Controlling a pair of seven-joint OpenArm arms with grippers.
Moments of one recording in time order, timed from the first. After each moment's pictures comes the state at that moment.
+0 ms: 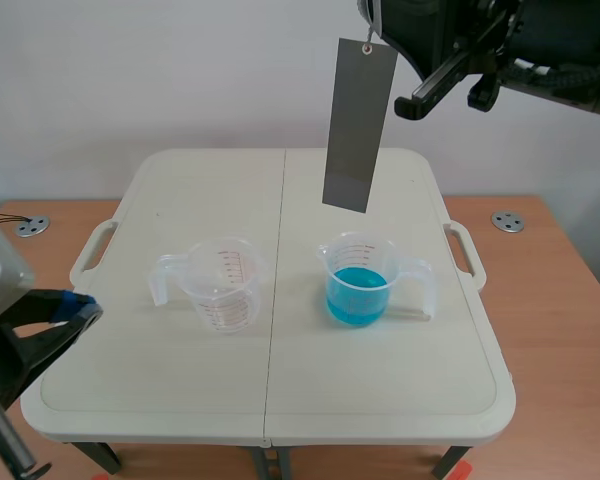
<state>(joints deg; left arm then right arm) 43.2 -27.7 -9.8 114.7 8.5 -25.9 -4.9 3.7 16.7 1.5 109.7 18.0 45.4 -10.9</state>
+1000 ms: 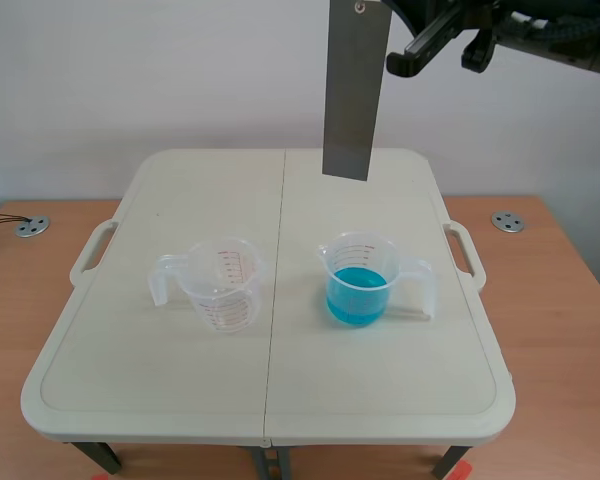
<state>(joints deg) 68.4 -27.7 -16.4 112.8 9.6 -28.5 -12.8 8.4 16.7 -0.8 109.7 19.0 44.8 -11.8</state>
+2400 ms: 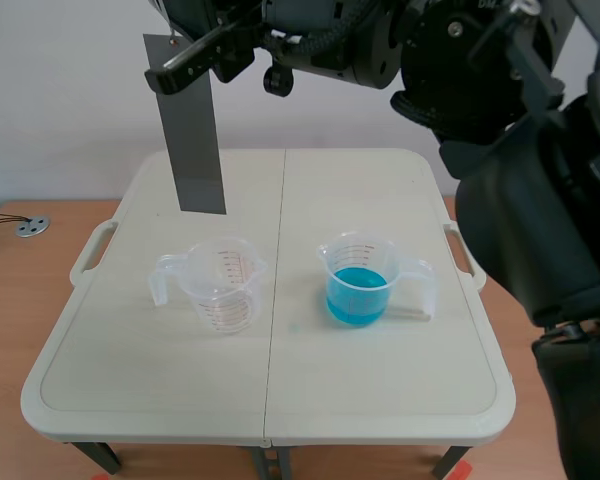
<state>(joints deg) 65.3 -27.6 -16.3 107.2 9.6 -29.0 -11.0 14.4 2.2 -19.4 103.3 14.2 37.7 -18.6</state>
